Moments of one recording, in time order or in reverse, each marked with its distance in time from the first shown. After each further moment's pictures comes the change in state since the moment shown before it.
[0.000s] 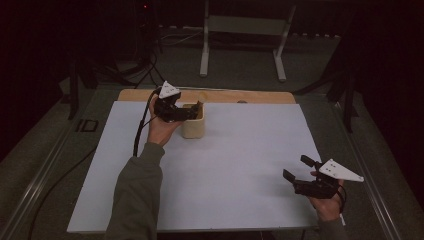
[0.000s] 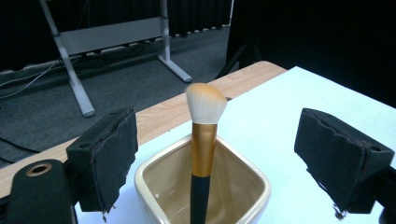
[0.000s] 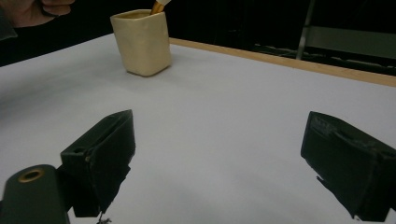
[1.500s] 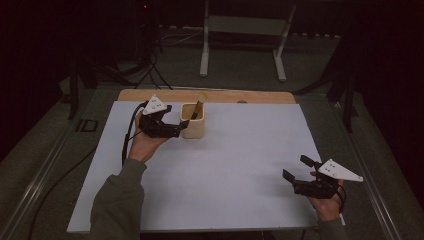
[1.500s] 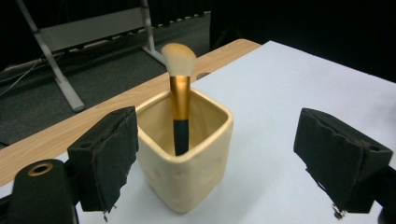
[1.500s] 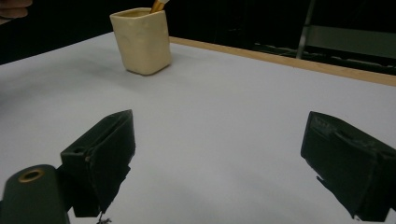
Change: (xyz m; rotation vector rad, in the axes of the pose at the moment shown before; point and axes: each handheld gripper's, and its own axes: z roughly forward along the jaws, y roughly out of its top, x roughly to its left) left arm -0.008 -0.025 -0.058 0.038 -0.059 0.064; right arm 0.000 0.000 0.001 0.003 -0.001 -0.005
